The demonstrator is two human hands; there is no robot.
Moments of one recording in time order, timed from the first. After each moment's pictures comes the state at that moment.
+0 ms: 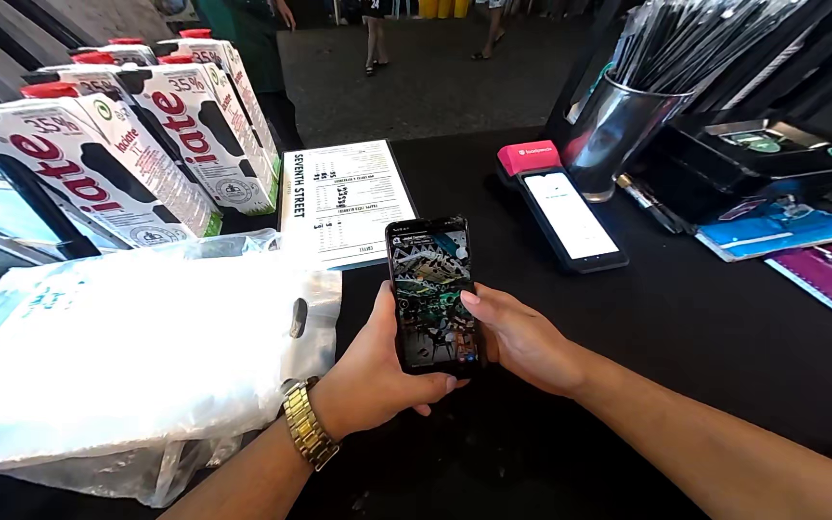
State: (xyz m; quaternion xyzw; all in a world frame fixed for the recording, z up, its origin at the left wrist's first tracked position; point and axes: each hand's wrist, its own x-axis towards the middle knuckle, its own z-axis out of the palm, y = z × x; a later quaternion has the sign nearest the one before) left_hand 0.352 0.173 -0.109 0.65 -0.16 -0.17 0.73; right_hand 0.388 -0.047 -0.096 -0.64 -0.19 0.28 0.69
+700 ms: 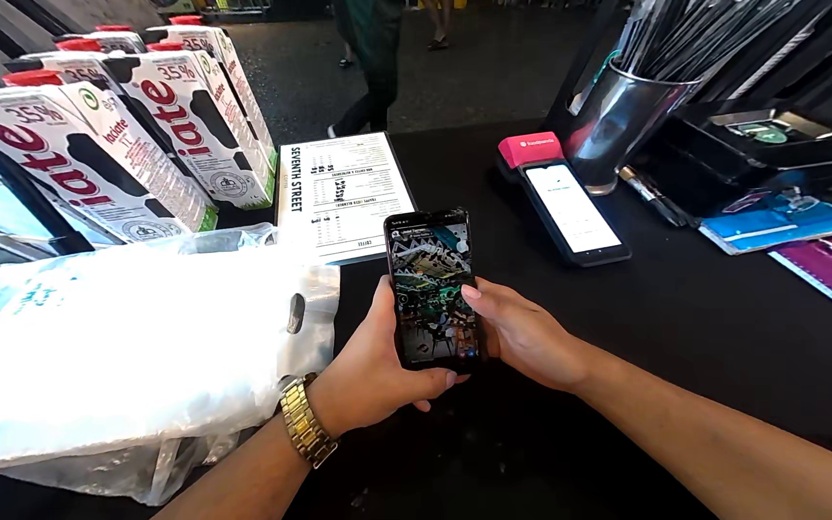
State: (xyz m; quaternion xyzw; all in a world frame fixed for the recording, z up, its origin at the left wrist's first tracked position) left_hand 0.352 0.172 -0.110 0.64 -0.16 -0.17 0.73; right_hand 0.387 -0.047 -0.096 -0.63 -0.20 0.28 0.70
